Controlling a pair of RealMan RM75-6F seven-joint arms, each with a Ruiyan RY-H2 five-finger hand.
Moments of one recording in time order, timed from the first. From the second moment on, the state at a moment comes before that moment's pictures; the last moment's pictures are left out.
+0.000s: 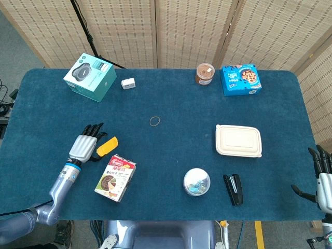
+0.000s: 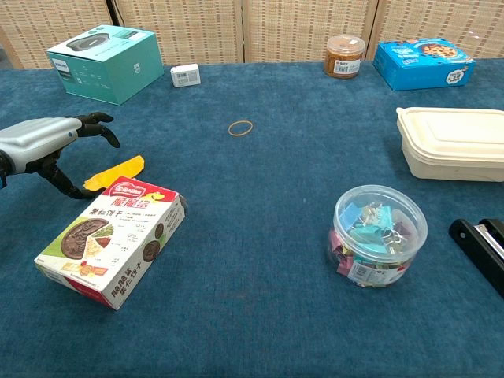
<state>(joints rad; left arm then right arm) -0.58 -1.65 -0.12 -1.08 1.32 0.98 0.05 0.01 -1.09 0.11 -1.65 -1.43 1.54 0.01</state>
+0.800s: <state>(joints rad) -0.58 -1.64 -0.11 -1.12 1.29 0.95 0.09 0.01 -1.09 0.11 -1.65 -1.43 1.53 0.03</state>
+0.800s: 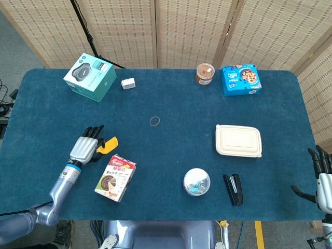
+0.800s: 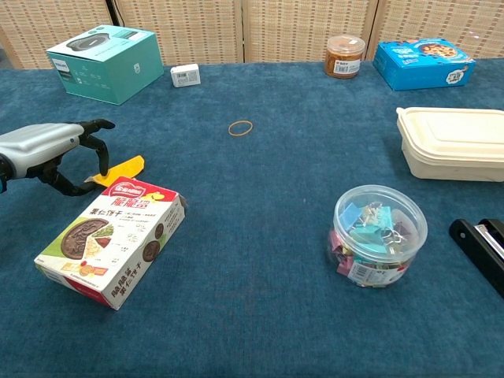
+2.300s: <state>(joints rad) -0.67 -1.62 -0.20 -1.20 1.26 0.96 0.19 0.01 -1.08 0.11 -1.64 -1.43 1.53 0.05</state>
